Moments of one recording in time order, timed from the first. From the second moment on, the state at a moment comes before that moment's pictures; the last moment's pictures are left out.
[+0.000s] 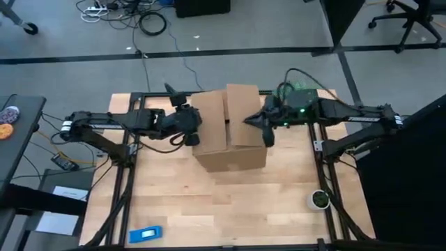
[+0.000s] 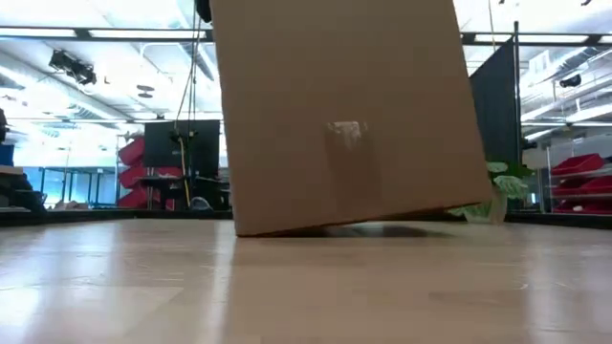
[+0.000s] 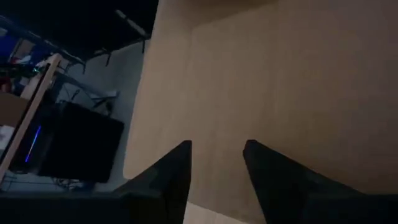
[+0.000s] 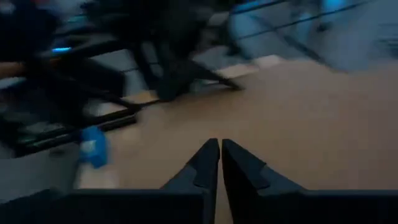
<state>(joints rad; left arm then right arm) -0.04 1.34 1.28 -0.79 -0.66 0.14 -0.04 1.13 1.26 -0.43 0.17 0.23</state>
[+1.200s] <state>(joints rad) -0.13 0.91 1.11 -0.66 -0.53 0.14 0.02 1.33 1.26 -0.38 0.33 0.18</state>
